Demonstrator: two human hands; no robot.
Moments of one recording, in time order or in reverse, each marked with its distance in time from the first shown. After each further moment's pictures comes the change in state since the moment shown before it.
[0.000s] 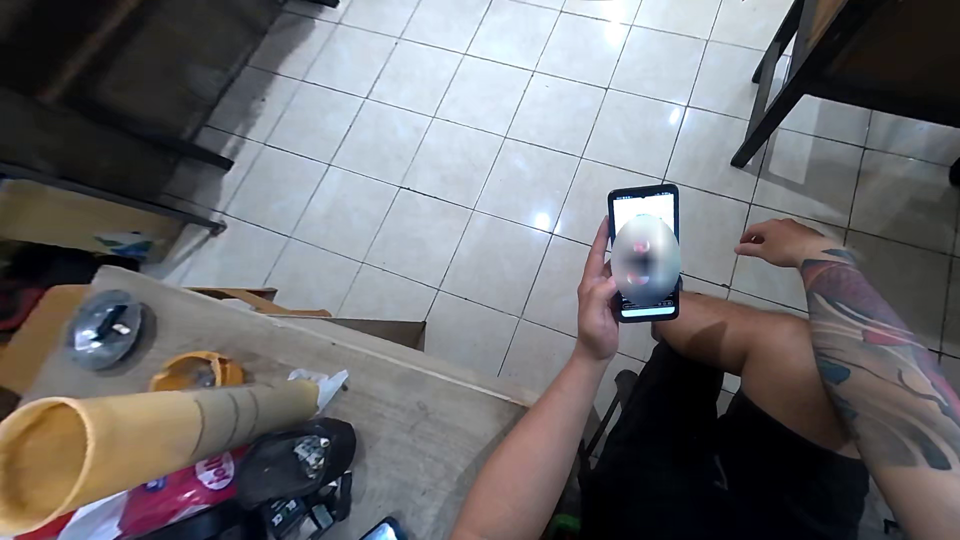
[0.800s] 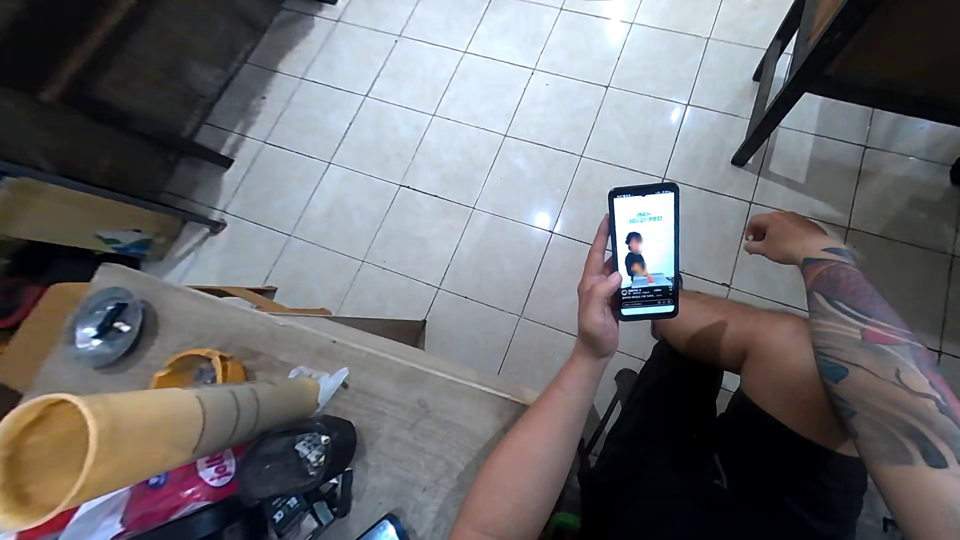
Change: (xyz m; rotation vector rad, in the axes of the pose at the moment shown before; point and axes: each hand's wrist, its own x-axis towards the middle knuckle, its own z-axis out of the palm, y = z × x) left_hand -0.001 0.001 0.000 0.016 -0.003 0.000; right_hand 0.000 -0.002 -0.003 -0.017 0.097 -0.005
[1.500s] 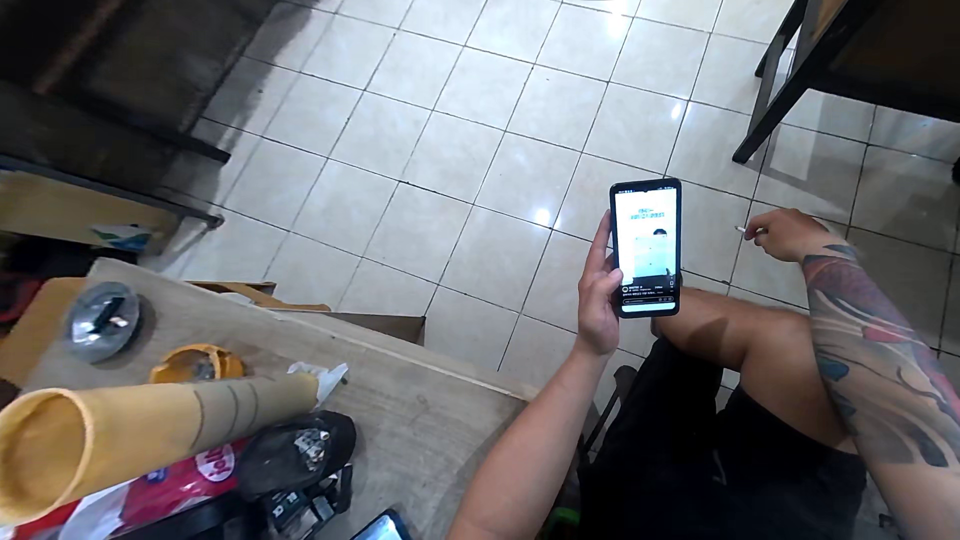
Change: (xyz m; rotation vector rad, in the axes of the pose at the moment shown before) left_hand 0.000 0.002 0.001 0.015 -0.026 0.022; right_hand -0.002 -0.004 -0.001 -0.032 -0.021 0.044
